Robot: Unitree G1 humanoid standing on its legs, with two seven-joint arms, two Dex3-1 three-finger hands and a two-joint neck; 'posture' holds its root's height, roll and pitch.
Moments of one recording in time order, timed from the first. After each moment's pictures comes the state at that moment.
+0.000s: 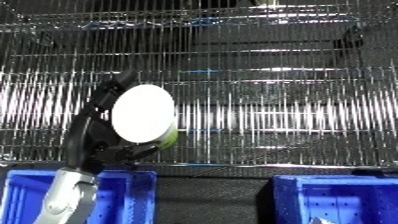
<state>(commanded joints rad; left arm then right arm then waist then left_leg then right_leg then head) -0.75 0.48 -0.28 0.66 -0.67 -0.41 0.04 -0.11 -0.39 0.40 0.73 0.86 -0.18 0.31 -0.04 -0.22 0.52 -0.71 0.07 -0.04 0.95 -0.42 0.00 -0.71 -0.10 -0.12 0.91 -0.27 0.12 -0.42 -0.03</state>
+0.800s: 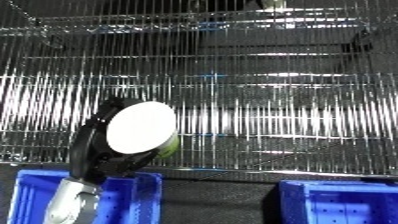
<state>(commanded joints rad) -0.63 0.47 -0.24 0.64 -0.73 -0.44 -0.03 -0.16 -0.37 0.36 0.86 0.83 -0.20 0.28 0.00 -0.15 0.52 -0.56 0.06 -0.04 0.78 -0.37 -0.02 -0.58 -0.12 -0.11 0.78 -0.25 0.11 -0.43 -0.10</state>
